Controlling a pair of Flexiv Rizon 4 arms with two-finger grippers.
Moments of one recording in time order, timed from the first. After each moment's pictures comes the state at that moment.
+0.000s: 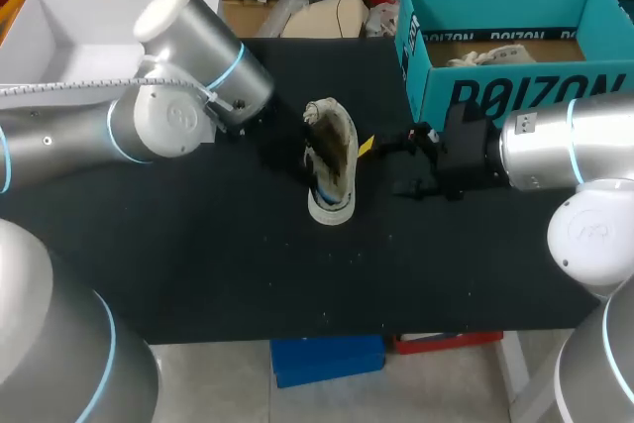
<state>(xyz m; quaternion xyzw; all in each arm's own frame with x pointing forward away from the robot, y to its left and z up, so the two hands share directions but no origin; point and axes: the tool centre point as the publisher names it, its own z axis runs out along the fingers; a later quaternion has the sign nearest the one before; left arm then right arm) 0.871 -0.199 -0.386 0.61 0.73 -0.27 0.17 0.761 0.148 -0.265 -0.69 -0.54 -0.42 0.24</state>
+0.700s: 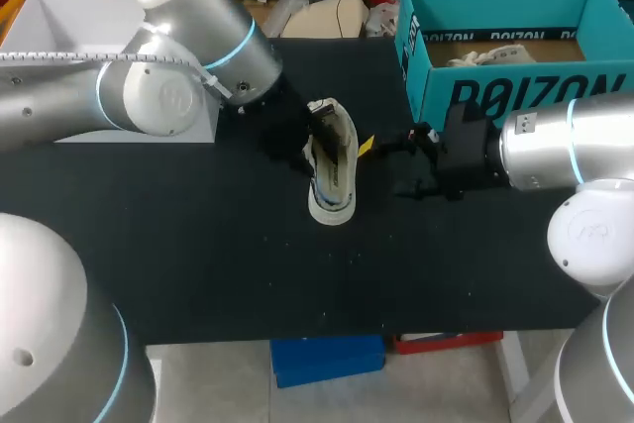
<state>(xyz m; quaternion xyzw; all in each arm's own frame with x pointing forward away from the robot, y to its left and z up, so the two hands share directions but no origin) 0.856 -0.192 -0.341 0.65 0.72 -0.20 0.15 0.761 0.148 -0.265 -0.69 -0.54 -0.42 0.24</state>
